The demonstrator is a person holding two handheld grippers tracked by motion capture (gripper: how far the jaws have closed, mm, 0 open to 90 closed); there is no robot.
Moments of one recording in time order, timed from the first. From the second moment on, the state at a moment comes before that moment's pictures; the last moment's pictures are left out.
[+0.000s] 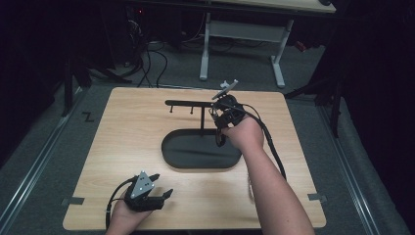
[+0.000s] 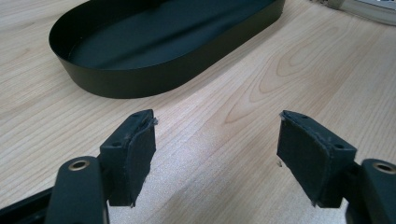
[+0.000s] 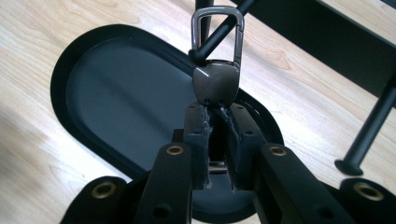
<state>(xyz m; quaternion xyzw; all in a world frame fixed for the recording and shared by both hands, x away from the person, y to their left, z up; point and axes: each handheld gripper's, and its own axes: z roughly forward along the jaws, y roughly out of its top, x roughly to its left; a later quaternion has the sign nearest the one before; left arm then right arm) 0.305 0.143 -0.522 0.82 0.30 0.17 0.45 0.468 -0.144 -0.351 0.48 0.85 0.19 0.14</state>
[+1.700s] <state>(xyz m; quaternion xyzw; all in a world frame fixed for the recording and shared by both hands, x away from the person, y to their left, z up) 0.305 0.136 -0.526 0.83 0.29 0.17 0.44 0.375 -0.222 -0.407 0.50 0.84 0.19 0.10</state>
